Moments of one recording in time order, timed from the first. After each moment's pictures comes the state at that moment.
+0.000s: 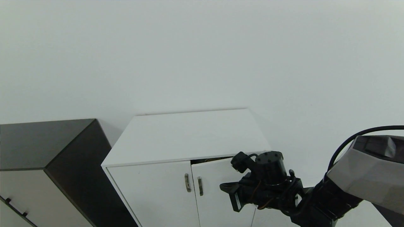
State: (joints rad) left arm 0.00 0.00 0.00 0.00 -0.06 0.01; right arm 0.74 2.15 -0.79 -0.91 0.22 0.09
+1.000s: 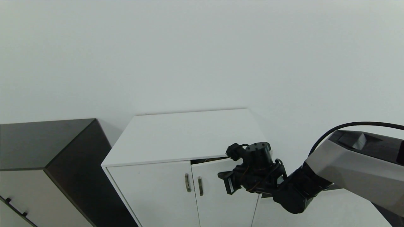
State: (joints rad) left arm 0.00 0.00 0.00 0.00 -0.06 0.01; right arm 0.69 2.26 -1.02 -0.78 0.21 0.09
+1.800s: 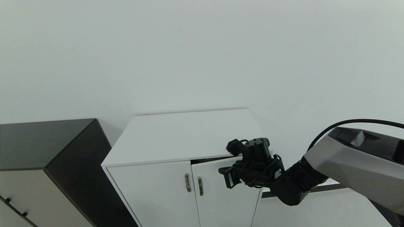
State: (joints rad) left arm 0.00 0.00 0.00 0.00 -0.06 0.01; right arm 0.66 2.28 -1.09 -0.72 0.21 0.09
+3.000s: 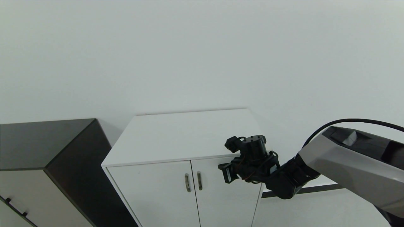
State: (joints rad) left arm 0.00 0.00 0.00 0.00 -0.06 0.01; right arm 0.65 2.32 -1.18 -0.68 0.18 0.09
